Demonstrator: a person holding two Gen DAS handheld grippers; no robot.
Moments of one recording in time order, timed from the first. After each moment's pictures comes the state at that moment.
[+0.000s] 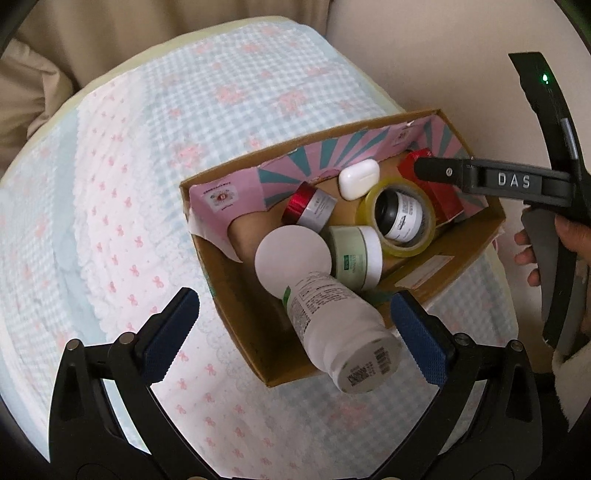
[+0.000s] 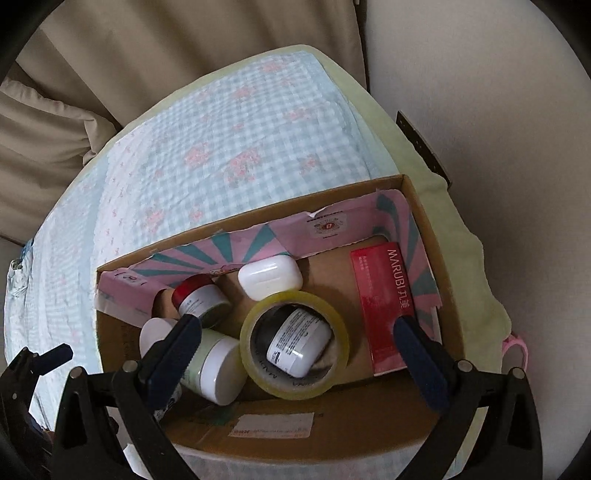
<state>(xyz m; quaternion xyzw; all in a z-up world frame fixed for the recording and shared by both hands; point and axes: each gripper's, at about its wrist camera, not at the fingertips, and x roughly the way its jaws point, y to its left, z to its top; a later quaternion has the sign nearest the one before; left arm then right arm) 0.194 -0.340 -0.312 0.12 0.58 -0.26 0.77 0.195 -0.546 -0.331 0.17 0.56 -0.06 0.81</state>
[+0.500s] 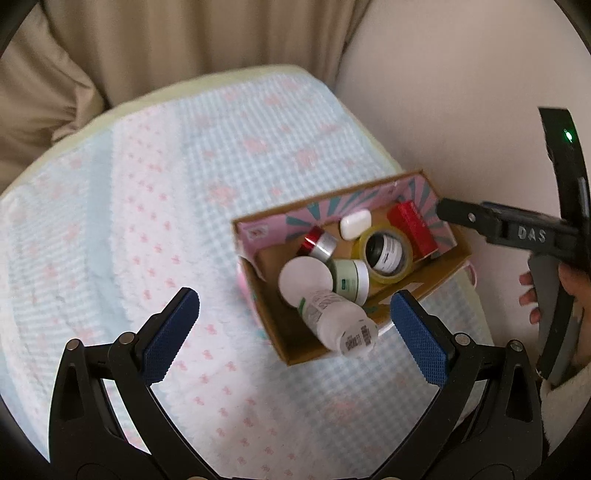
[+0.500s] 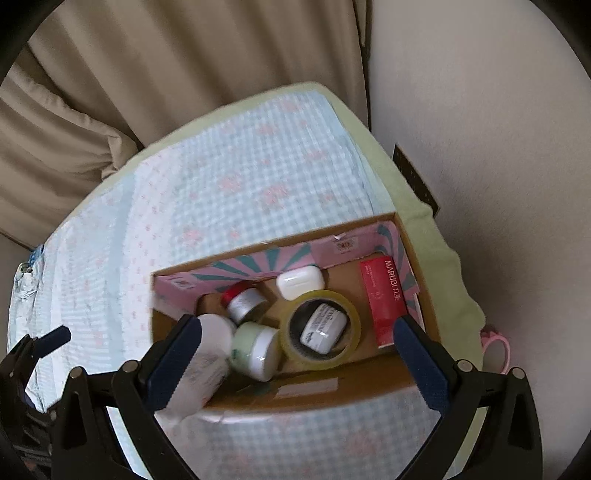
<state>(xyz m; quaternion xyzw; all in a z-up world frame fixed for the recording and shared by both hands) 0.184 -0.288 -0.223 0.07 0.52 -0.25 0.81 0.161 -0.510 -0.244 0.16 0.52 -0.07 0.83</state>
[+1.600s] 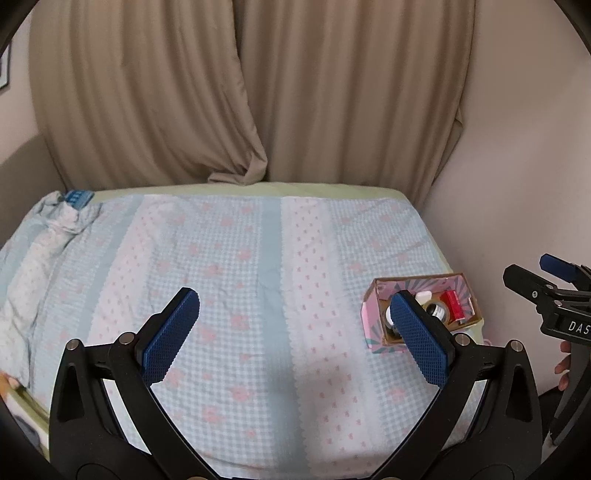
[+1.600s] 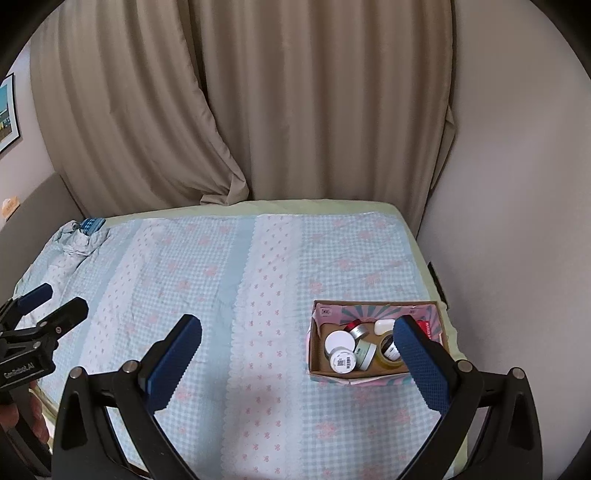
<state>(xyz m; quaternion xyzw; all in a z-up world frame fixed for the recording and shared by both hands) 0.041 -0.035 -0.007 -0.01 0.37 -0.07 0.93 0.035 -0.281 -0.024 0.02 0.38 -0.01 0.92</state>
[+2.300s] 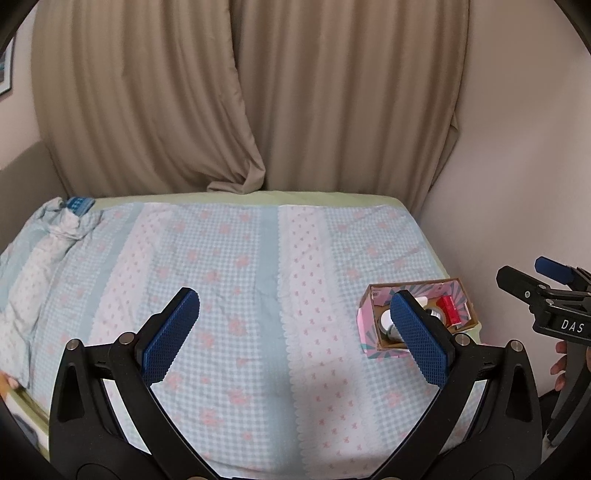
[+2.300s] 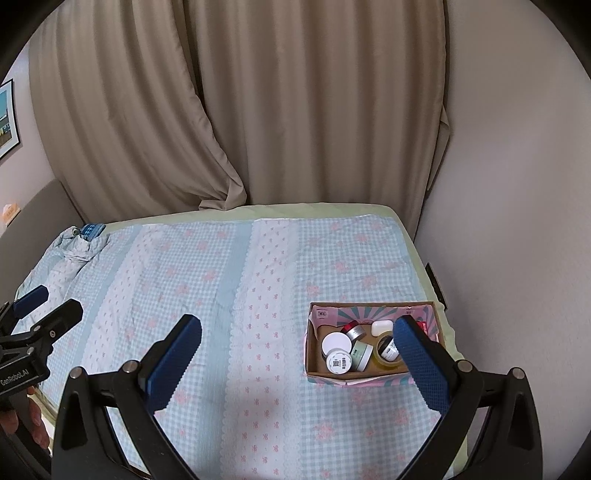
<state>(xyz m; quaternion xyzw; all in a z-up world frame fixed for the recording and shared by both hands) 0.037 -0.040 0.002 -0.01 0.36 -0.08 0.93 0.026 -0.286 -0.016 0.03 0.38 -0.01 0.93</state>
